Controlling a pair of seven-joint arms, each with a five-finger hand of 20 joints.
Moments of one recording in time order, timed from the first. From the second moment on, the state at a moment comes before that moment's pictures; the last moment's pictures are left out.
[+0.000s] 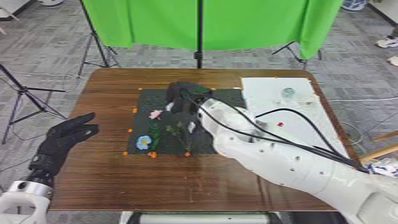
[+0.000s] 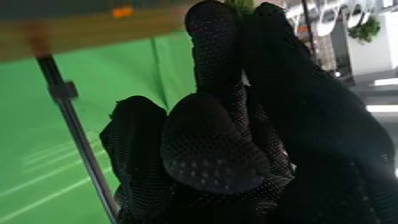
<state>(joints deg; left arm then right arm) 126.7 -61.5 -109.0 -115.1 65.9 -4.3 7.3 -47.0 -65.1 23.5 -91.1 -113.8 -0.6 22.0</state>
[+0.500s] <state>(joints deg) 125.8 -61.4 -108.6 -114.6 65.9 -5.0 7.3 -48.5 -66.3 22.1 -90.9 -113.7 -1.4 22.5</state>
